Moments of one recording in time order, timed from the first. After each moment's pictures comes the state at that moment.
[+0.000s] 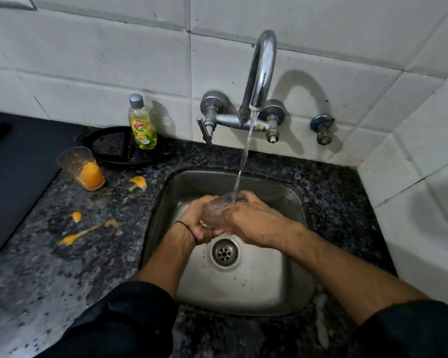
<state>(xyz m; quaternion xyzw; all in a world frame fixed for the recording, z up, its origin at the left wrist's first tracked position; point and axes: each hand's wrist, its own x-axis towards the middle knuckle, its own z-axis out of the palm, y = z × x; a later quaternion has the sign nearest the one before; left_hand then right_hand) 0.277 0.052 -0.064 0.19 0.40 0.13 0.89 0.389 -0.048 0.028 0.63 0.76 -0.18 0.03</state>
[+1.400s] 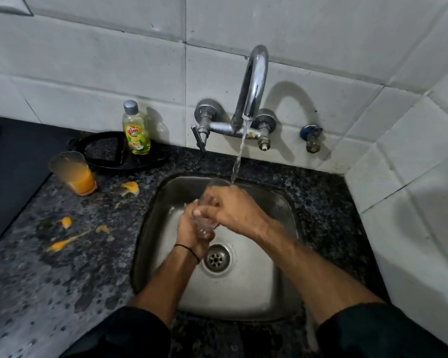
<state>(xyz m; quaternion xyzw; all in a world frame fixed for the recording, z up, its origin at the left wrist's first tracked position) 0.275 0.023 -0.067 0.19 0.38 0.30 0.85 0.374 -0.021 0.036 0.72 0.63 -0.21 -0.19</state>
